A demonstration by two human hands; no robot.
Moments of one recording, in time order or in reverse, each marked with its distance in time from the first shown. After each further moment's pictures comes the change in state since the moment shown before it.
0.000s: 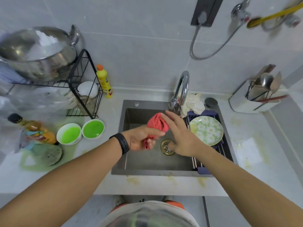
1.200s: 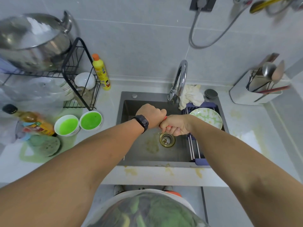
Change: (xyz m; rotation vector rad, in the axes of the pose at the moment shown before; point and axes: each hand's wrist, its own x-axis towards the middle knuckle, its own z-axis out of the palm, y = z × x) left_hand 0.062 0.023 0.016 2.268 0.574 0.484; right_hand 0.061 0.042 0.007 0.776 -0.693 0.946
